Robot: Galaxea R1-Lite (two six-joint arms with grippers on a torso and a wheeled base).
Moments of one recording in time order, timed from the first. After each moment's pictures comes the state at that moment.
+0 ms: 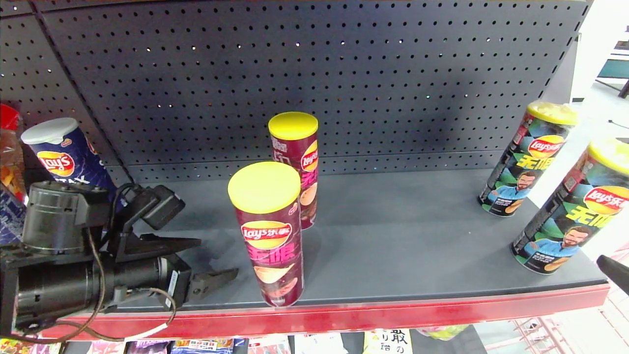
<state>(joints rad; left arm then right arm) -0.32 1.45 -0.53 -0.33 -0.31 0.11 0.43 0.66 -0.39 -0.24 -0.14 -0.06</state>
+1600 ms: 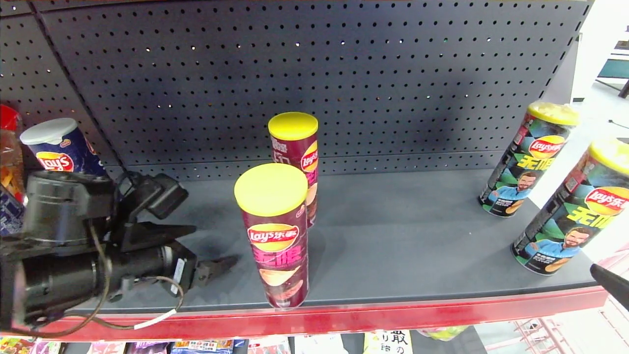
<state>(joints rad) -0.37 1.41 -0.56 -0.31 -0.14 0.12 0.29 0.67 -0.37 -0.14 -0.16 -0.05</state>
